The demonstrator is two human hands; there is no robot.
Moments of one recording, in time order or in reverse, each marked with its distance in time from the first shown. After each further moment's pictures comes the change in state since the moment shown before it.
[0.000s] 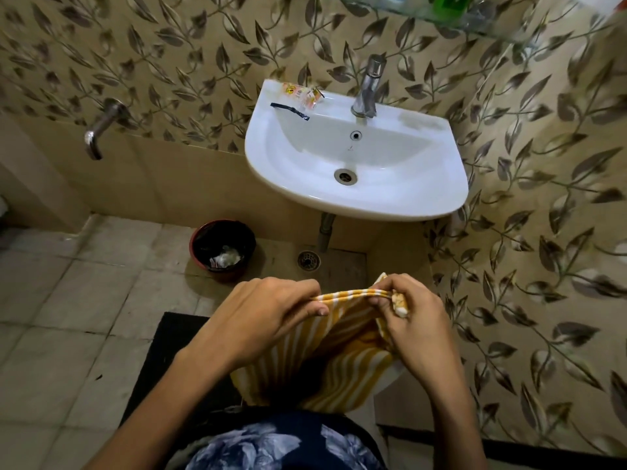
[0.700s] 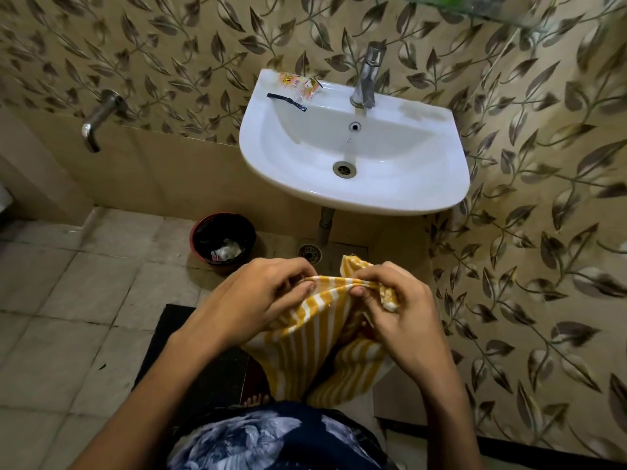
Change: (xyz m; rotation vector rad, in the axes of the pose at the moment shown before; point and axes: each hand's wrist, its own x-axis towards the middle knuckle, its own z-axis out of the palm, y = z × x) left_hand 0.020 0.002 -0.001 -0.198 -0.051 -0.113; right_hand 0.010 0.001 -0.007 0.175 -0.038 -0.194
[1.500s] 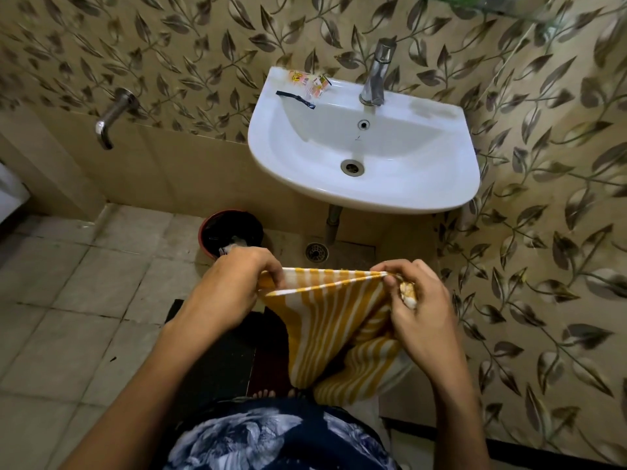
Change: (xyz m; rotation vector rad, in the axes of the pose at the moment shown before) left_hand -0.003 -0.021 -0.009 0.200 -0.022 -0.360; right_hand -0.003 0.015 -0.005 -0.060 0.053 0.159
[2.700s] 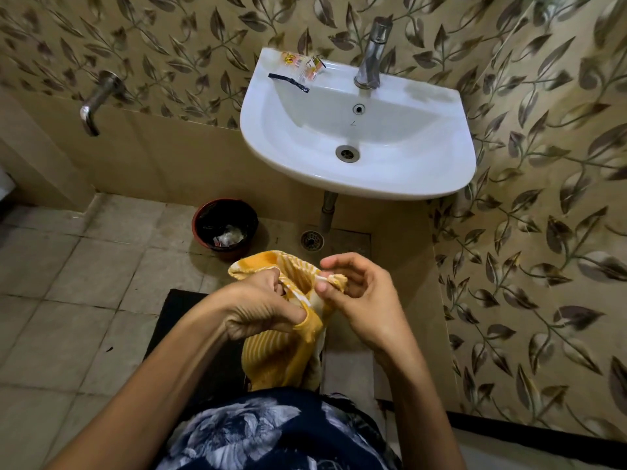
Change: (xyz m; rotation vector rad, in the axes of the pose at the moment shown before) left_hand -0.009 0.028 0.026 -1.207 -0.487 -0.461; right_hand -0.001 -0.016 0.044 0.523 -0.243 0.227
